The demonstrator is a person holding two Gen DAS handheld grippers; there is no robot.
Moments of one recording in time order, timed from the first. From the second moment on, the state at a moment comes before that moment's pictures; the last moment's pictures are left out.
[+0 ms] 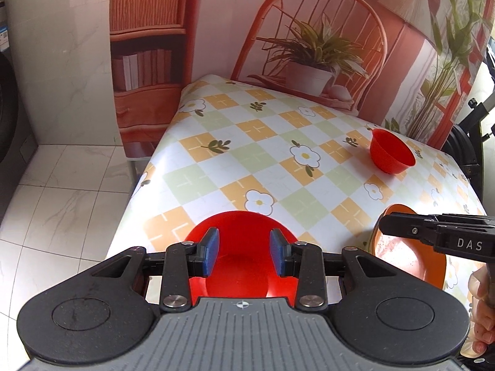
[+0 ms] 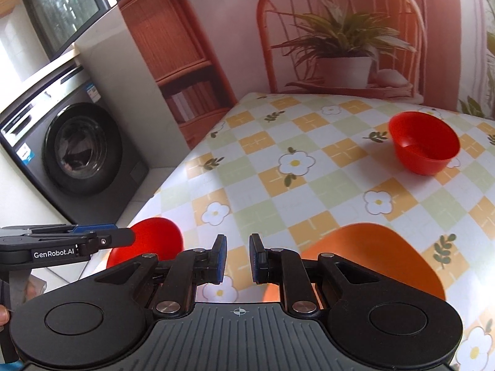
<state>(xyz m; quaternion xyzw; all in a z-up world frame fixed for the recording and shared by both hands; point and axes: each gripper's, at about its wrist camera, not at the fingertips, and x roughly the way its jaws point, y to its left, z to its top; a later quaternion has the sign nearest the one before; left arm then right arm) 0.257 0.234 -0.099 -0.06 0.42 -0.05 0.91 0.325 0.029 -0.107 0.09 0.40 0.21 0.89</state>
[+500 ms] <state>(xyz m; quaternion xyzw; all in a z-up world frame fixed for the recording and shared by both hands) 0.248 0.273 -0.131 -0.15 0.42 0.00 0.90 0.337 0.095 -0.134 0.05 0.44 0.26 0.86</state>
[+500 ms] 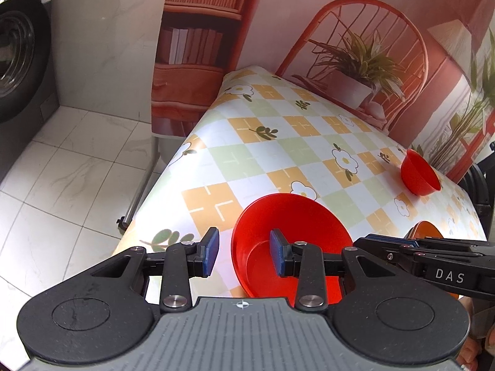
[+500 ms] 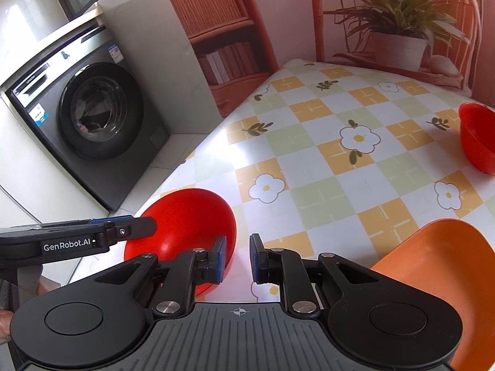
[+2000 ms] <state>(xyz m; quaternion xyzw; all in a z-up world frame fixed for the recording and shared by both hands) 0.216 0.178 -0.084 -0.17 0.40 -0.06 0.90 0.309 -0.030 -0.089 0.20 0.36 0.25 0.88</state>
